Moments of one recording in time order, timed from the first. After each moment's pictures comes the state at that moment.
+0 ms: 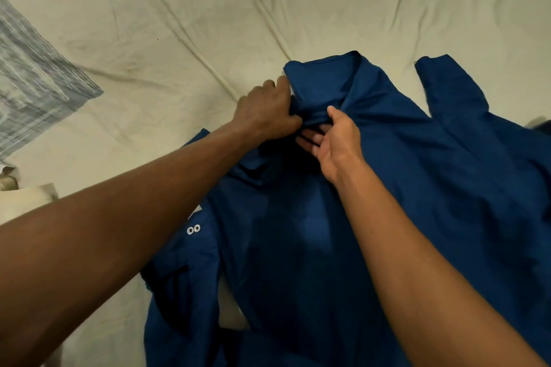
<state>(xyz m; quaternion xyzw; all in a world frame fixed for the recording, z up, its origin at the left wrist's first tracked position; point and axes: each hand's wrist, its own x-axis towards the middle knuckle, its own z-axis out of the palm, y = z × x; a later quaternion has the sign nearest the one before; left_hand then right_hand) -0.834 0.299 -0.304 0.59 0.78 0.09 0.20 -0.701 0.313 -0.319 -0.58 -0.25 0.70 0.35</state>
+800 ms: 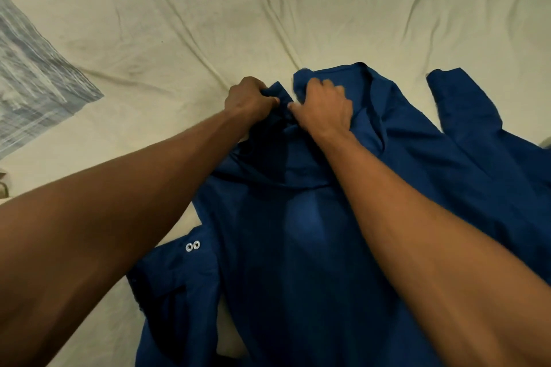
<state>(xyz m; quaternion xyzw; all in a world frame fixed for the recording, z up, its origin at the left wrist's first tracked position) -0.883 0.328 -0.330 0.36 0.83 0.28 0.34 -0.753 0.372 -0.324 -0.58 -0.81 0.11 0.02</state>
